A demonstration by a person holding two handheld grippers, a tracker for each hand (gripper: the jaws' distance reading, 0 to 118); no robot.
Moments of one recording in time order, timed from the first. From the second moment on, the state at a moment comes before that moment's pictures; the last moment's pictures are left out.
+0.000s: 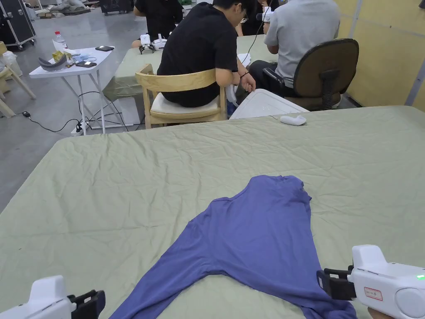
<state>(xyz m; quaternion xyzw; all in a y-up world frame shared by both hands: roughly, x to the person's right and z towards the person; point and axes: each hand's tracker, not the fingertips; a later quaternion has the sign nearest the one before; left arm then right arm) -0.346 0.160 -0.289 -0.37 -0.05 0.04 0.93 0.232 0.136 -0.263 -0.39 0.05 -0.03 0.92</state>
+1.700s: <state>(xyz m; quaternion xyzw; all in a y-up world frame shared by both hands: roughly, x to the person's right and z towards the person) -0.189 0.148 -0.355 -0.40 -0.19 0.02 0.90 0.267 0.029 -0.282 -0.56 0.08 -0.03 0.82</state>
